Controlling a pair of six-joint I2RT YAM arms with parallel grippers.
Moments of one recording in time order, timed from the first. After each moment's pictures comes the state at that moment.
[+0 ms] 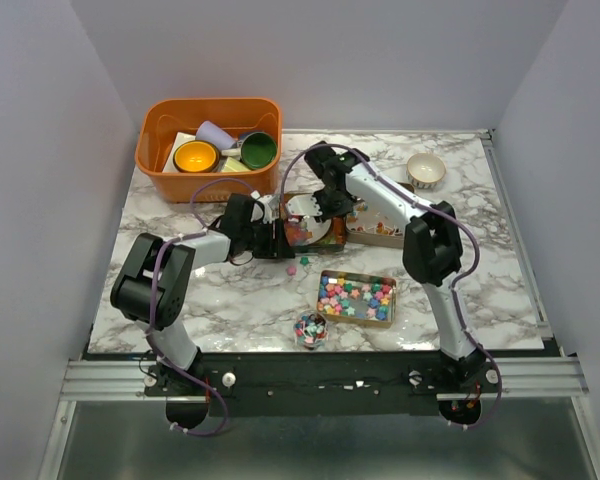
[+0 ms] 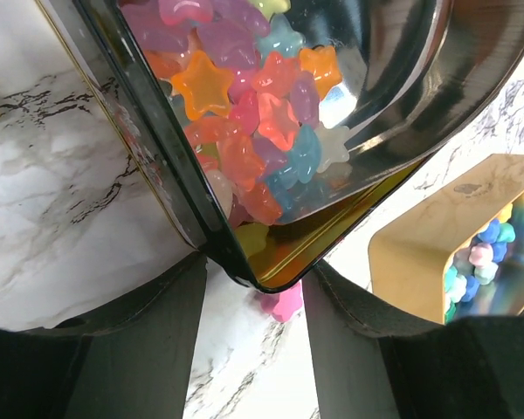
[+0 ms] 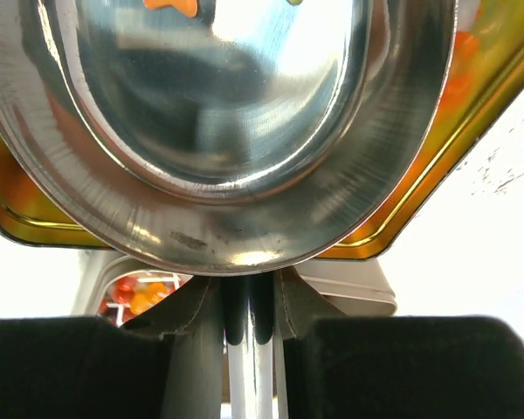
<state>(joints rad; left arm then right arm) -0.35 1.71 0.82 0.06 0.54 -0.36 0.63 2.28 2.08 -1.14 0.01 -1.36</state>
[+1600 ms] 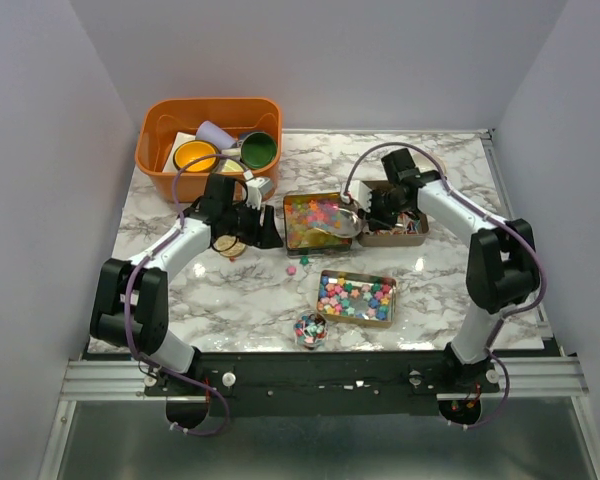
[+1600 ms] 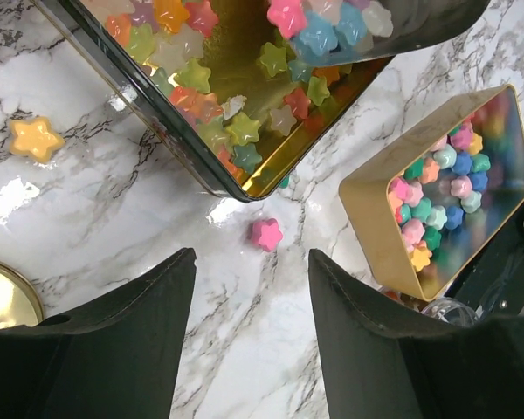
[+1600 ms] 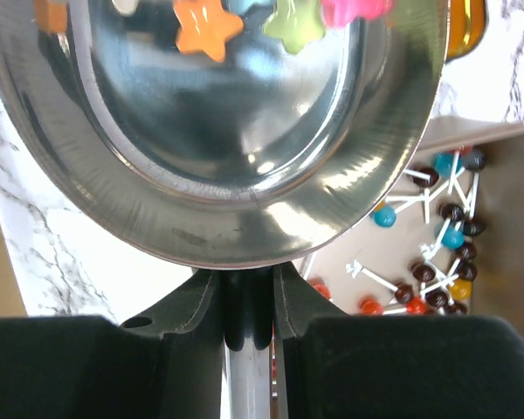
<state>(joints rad) -0.26 1.52 0.96 -0.29 0.65 -0.05 0.34 1.83 1.40 -0.73 -0.39 -1.07</state>
